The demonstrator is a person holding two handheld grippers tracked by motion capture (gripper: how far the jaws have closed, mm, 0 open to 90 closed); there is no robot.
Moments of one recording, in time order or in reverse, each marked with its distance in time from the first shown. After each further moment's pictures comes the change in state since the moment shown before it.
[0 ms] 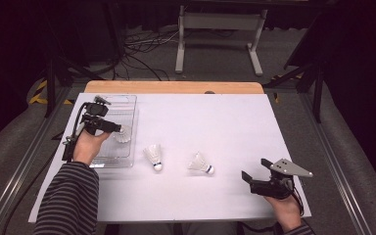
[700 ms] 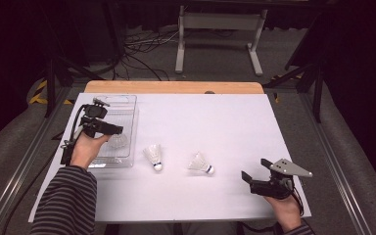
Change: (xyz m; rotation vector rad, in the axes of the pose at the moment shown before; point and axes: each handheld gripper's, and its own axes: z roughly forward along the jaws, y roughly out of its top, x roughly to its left) left arm -0.006 -0.009 -0.009 -0.046 -0.022 0.004; right arm 0.000 0.000 0.000 0.003 -0.003 -0.001
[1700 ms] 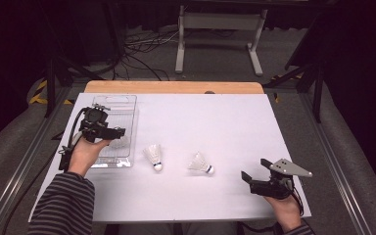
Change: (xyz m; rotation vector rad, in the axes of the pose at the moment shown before) left arm -0.013 -0.013 -0.011 -0.080 -0.016 0.062; right arm 0.000 0.000 0.000 0.000 0.002 -0.002
